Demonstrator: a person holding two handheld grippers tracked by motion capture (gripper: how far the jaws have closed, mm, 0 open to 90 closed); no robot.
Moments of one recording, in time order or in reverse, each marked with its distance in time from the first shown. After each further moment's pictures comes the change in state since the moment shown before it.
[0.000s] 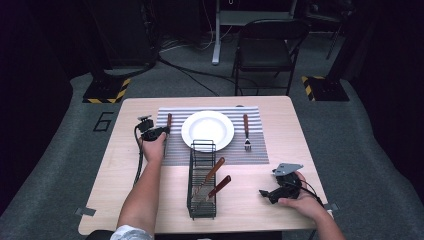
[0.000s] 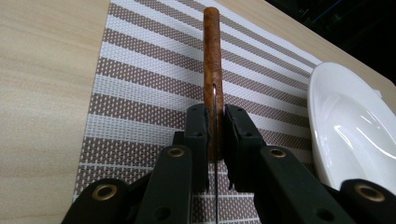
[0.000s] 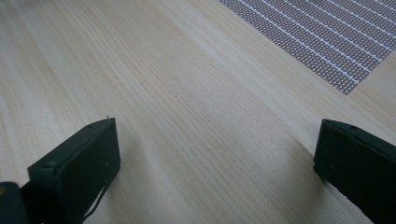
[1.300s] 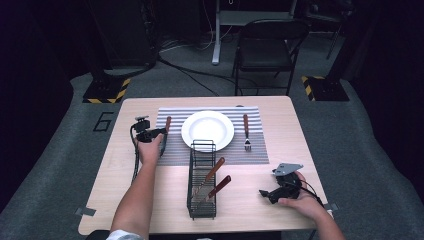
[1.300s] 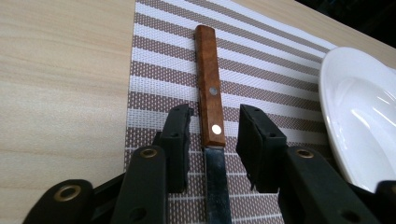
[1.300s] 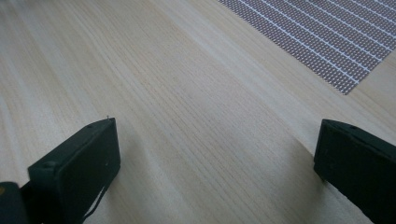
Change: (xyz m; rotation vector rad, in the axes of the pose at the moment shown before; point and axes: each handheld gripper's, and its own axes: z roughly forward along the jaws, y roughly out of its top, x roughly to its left) left arm 0.001 0.005 -0.022 0.044 0.061 0.108; right arm 0.000 0.000 0.000 0.000 0.000 0.000
